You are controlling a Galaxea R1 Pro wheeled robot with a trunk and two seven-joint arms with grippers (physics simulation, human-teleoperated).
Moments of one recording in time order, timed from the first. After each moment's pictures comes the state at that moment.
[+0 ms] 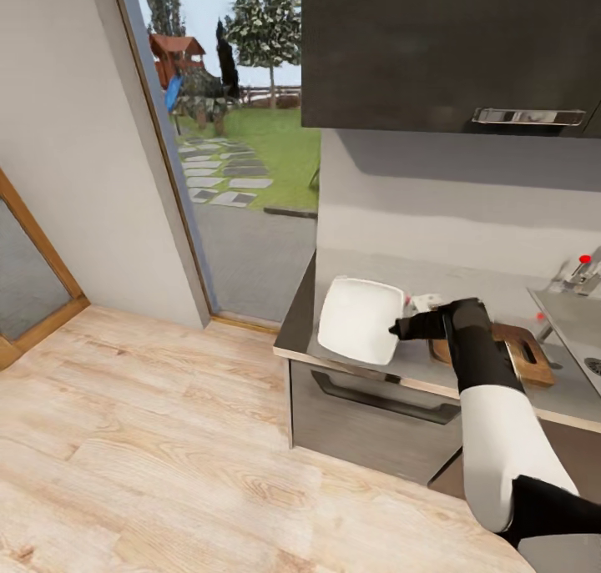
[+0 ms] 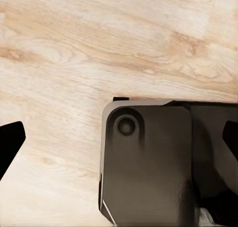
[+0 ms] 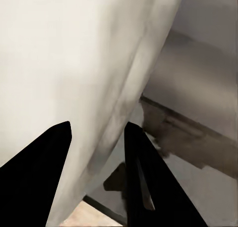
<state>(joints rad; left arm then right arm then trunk) 0.36 0.01 0.05 -0.91 0.02 -0.15 -0.01 -0.98 0.01 -0.32 -1.01 0.76 0.88 0.81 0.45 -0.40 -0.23</state>
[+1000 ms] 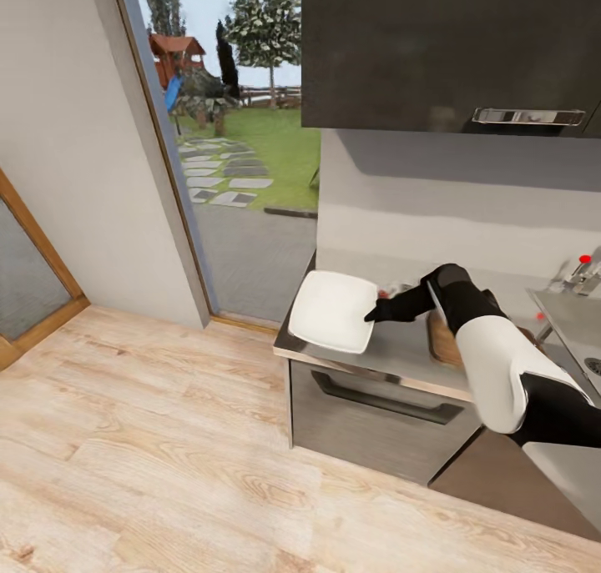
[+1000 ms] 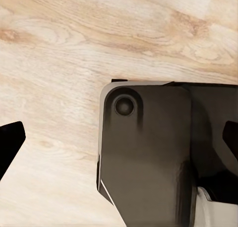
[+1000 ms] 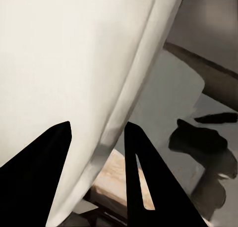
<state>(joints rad) 0.36 0.00 0.04 -0.85 0.02 -0.15 -0.01 -1.32 -0.04 -0.27 -0.45 0.63 0.97 0.91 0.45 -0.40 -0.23</state>
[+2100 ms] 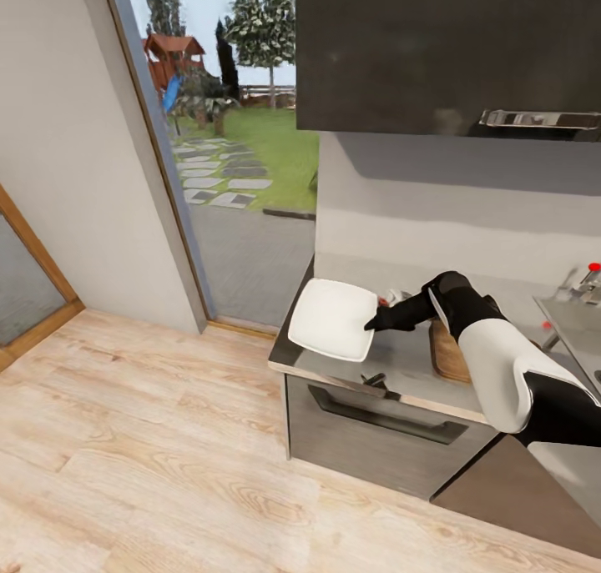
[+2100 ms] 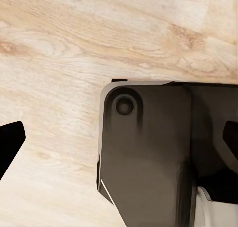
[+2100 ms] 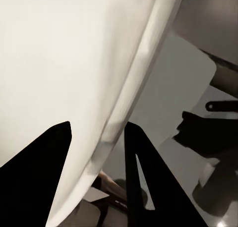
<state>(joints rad) 0.36 0.00 0.04 -0.85 0.02 -0.15 -0.01 -1.32 -0.06 -0.26 -0.38 0.60 0.97 0.92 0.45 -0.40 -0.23</state>
